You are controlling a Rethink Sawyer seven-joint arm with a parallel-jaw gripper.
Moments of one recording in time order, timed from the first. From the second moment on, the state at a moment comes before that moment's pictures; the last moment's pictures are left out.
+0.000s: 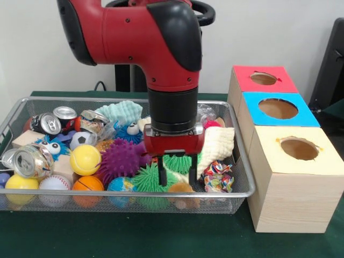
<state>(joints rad) -0.40 -0.45 0.21 1.49 -0.23 0.36 1.62</state>
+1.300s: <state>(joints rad) -0.37 -0.46 0.17 1.49 -0.23 0.36 1.62</state>
